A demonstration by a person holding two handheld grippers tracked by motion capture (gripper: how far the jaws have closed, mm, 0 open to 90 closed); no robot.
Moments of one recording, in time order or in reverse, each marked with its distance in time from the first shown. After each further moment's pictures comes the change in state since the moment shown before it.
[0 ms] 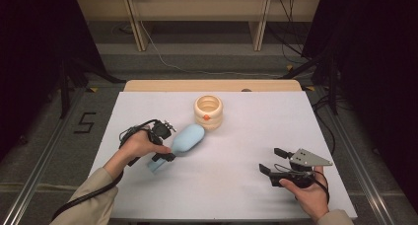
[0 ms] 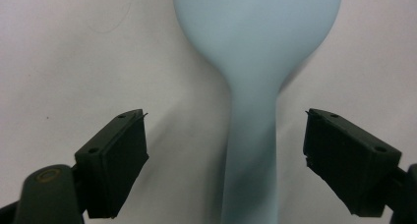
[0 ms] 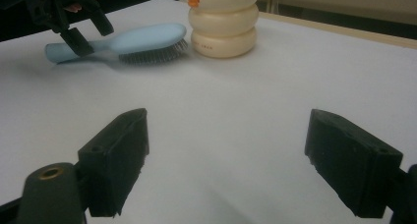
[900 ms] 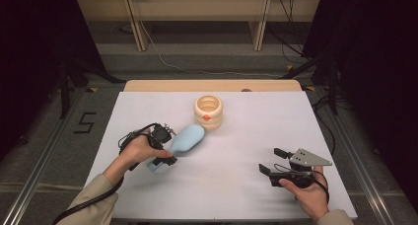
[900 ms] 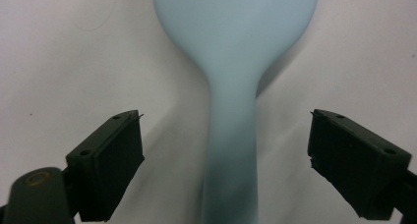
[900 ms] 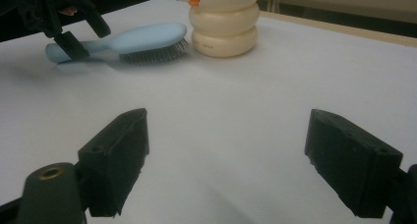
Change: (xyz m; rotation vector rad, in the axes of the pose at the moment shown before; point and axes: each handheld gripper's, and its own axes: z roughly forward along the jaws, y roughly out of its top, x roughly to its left) left arm -0.011 -0.007 0.002 -0.033 0.006 0.003; right arm 0.000 0.000 0.001 0.001 0.004 0.003
